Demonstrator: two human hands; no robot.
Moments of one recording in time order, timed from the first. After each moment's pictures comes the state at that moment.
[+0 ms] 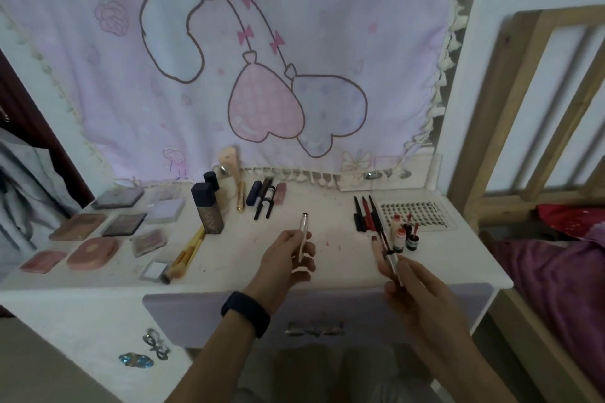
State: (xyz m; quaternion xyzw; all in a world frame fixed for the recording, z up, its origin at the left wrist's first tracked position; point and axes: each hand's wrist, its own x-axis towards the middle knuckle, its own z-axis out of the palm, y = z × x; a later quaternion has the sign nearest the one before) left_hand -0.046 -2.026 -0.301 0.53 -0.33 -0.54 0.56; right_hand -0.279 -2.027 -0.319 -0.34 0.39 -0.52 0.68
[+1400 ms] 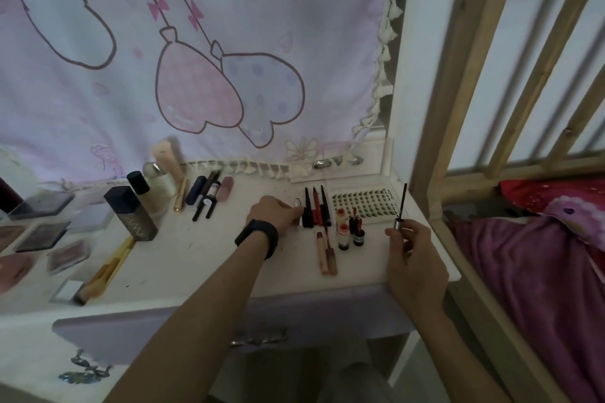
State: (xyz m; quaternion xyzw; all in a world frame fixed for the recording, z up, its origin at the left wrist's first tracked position) left_hand -0.098 -2.174 -0.308 0.80 -0.46 -0.26 0.29; right_hand -0.347 -2.139 -0.377 -0.59 0.62 -0.50 0.15
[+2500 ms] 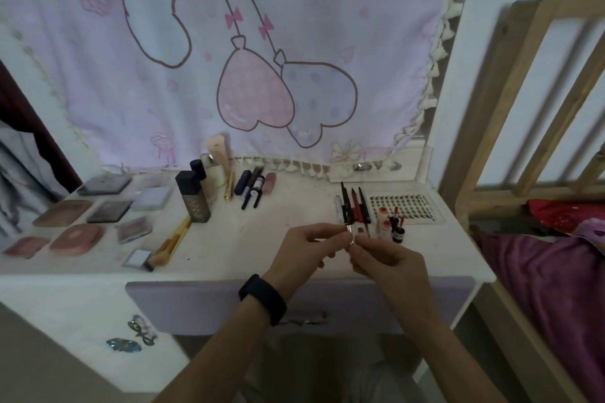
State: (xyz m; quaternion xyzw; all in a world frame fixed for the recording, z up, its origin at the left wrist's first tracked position) left_hand -0.099 -2.032 -0.285 0.56 -0.51 -0.43 0.49; right_hand -0.270 -2.050 -0.307 -0.59 0.36 -0.51 0.52
